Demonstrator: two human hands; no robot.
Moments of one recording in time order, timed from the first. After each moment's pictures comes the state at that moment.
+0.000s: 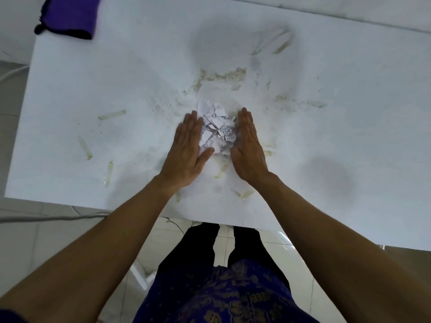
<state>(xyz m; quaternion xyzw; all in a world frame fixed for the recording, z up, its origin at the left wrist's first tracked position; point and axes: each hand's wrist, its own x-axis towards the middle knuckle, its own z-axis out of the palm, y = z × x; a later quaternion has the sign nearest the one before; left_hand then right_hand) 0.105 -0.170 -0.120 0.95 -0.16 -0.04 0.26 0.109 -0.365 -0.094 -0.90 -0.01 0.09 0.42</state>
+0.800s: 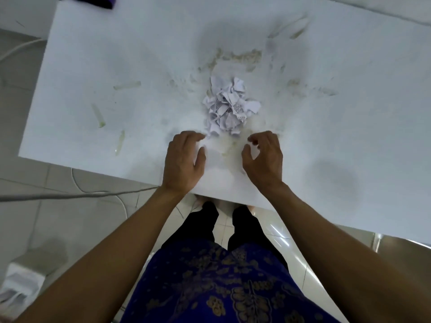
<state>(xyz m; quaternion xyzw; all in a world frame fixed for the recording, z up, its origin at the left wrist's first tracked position) 0.017 -0.167 -0.080 0.94 -0.04 0.07 0.33 0.041 -0.374 -0.075 -0.94 0.02 -0.03 0.34</state>
